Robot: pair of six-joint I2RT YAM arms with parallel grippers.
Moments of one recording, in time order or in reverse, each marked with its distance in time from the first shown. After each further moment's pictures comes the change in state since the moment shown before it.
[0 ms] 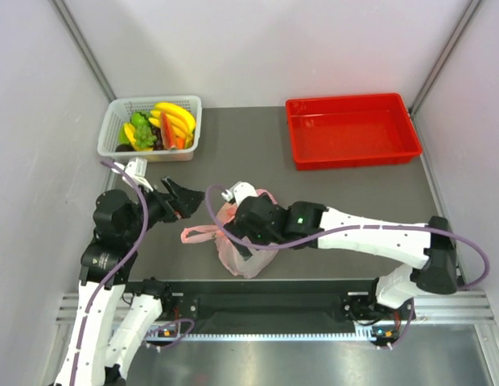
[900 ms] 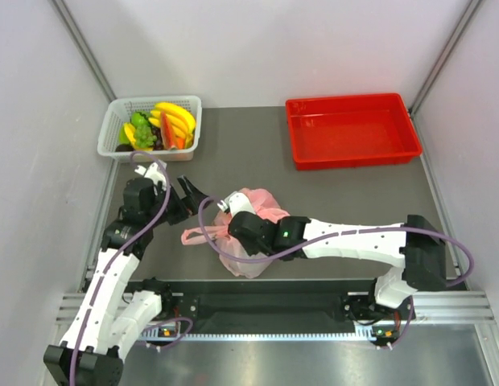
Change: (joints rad) left arm -0.001 0.181 -0.118 -0.027 -0.082 -0.018; right arm 0.040 0.089 -0.146 0.231 0.135 0.024
